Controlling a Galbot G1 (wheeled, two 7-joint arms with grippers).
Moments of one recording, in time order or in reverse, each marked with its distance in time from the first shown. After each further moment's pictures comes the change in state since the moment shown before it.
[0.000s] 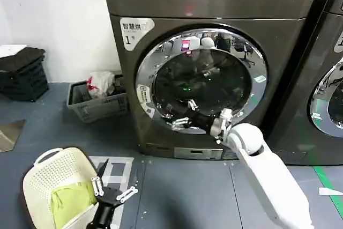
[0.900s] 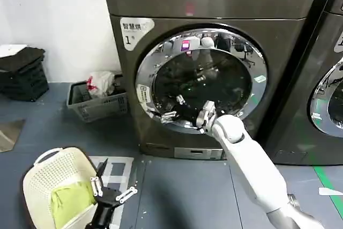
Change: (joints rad) left arm 0.010 -0.002 -0.004 -0.013 0.005 -0.005 0.005; right arm 0.097 0.111 -0.059 -0.175 -0.060 0.025 0.006
